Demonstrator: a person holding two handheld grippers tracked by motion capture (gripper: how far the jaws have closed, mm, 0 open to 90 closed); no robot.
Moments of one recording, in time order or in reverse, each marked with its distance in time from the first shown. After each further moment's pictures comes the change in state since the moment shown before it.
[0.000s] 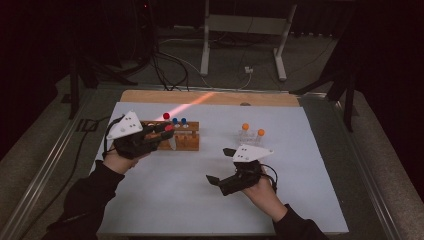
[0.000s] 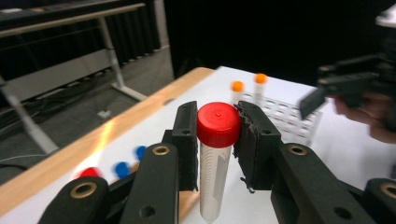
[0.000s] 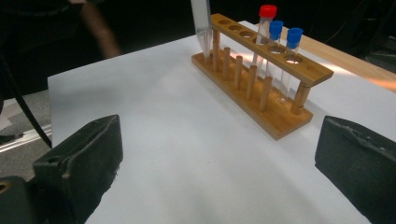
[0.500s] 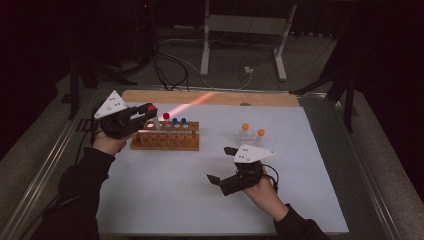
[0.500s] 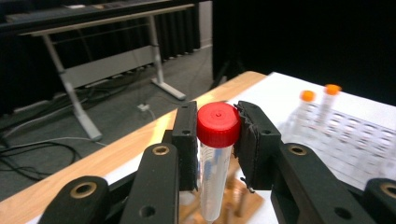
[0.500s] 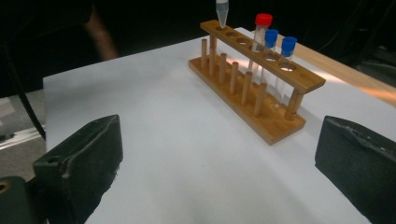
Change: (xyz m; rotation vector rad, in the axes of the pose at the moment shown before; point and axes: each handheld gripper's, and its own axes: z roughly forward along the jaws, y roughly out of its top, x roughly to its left) left arm 0.054 -0.003 0.001 -0.001 0.164 -0.063; right arm 0.001 0.001 -0.003 -0.017 -0.014 -0.026
